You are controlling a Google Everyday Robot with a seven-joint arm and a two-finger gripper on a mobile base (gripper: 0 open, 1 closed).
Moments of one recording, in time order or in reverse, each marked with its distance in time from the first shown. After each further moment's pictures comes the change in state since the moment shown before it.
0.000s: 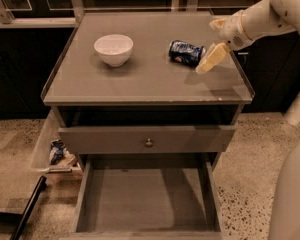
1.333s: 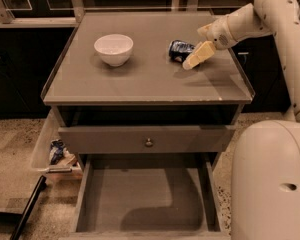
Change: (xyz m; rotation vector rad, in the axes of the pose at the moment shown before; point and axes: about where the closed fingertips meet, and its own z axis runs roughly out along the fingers) arm -0.012 -0.013 0.051 -0.111 -0.091 0.154
